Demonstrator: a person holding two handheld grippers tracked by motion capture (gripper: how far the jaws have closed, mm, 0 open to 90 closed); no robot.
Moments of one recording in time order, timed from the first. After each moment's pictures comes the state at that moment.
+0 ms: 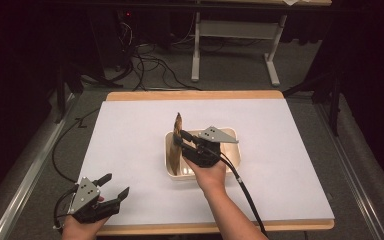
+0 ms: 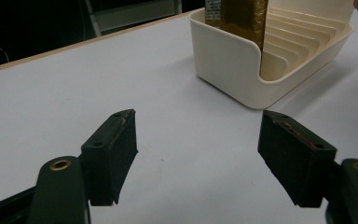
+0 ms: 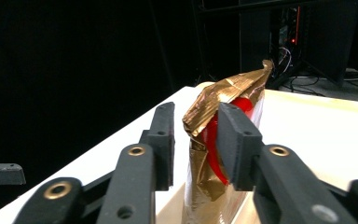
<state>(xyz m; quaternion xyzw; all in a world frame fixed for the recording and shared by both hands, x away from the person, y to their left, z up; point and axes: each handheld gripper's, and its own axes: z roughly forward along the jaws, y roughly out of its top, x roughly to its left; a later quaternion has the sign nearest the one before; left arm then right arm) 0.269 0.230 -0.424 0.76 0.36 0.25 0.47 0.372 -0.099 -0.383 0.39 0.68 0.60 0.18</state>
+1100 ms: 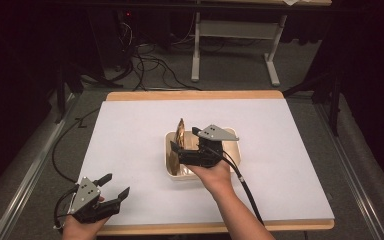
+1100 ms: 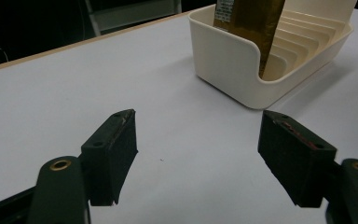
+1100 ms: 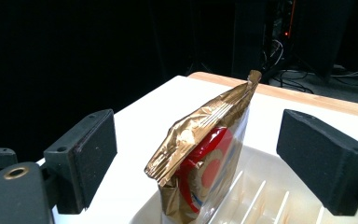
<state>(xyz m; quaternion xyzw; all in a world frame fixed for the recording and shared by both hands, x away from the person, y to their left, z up) 0.269 0.230 -0.424 0.76 0.36 0.25 0.47 0.369 -0.102 -0.371 0.39 0.70 0.56 0.19</state>
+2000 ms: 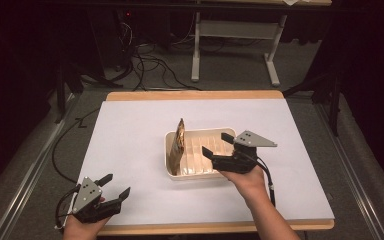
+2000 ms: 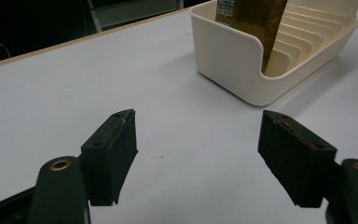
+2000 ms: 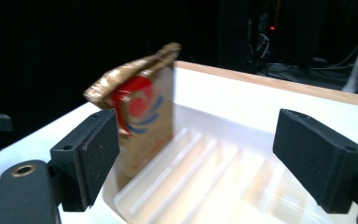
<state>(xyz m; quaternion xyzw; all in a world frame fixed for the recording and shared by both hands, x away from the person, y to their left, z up) 0.270 0.227 -0.426 0.77 0.36 0.25 0.47 0.347 -0.184 -0.371 0.40 0.71 0.55 0.20</state>
